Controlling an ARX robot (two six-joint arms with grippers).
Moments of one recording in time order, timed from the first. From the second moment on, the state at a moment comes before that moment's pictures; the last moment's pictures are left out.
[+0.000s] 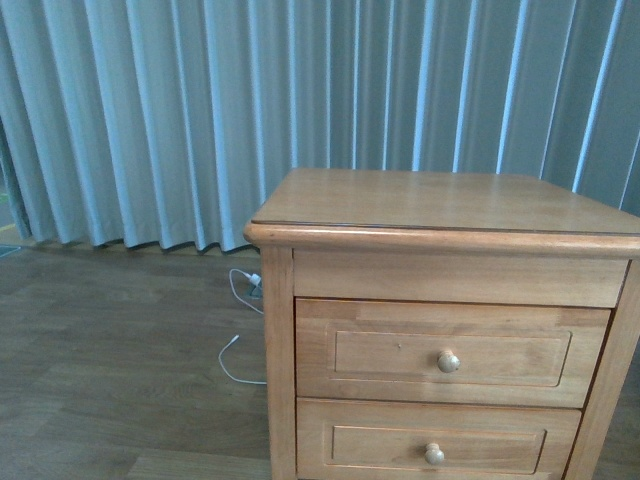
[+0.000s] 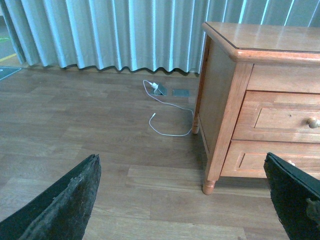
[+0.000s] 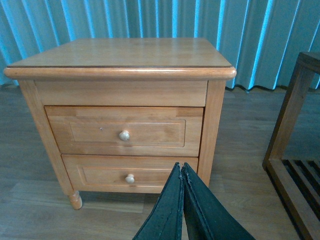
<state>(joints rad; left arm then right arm) 0.00 0.00 0.01 -0.01 0.00 0.00 0.00 0.05 0.05 0.00 0.00 0.00</state>
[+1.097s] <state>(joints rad) 0.00 0.00 0.01 -0.01 0.00 0.00 0.00 0.00 0.01 0.00 0.00 0.00</state>
